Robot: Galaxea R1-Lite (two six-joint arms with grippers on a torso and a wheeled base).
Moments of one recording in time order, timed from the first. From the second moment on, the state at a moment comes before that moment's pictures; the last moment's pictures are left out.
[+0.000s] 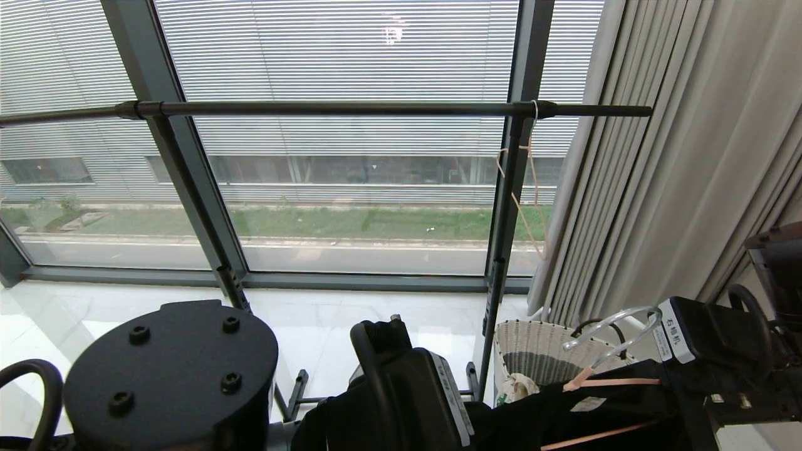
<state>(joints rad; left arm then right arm) -1.05 1.48 -0.63 -0.53 -0.11 0.38 0.61 1.33 -0.77 0.13 0.52 -0.69</state>
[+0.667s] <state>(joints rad) -1.05 1.47 -0.55 -0.53 -0.01 0.37 0.60 1.31 -0.76 0.02 0.54 -0.81</state>
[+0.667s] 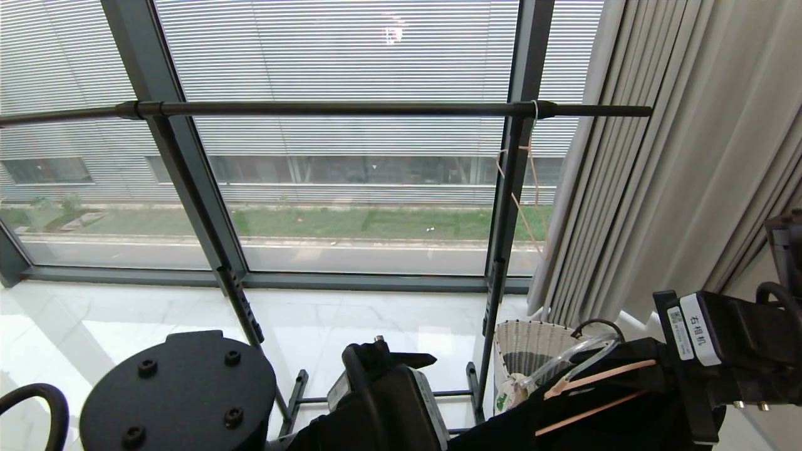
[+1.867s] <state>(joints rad) -0.75 1.36 -0.25 -0.53 0.00 0.37 0.46 1.28 -0.75 -0.06 0.57 -0.80</state>
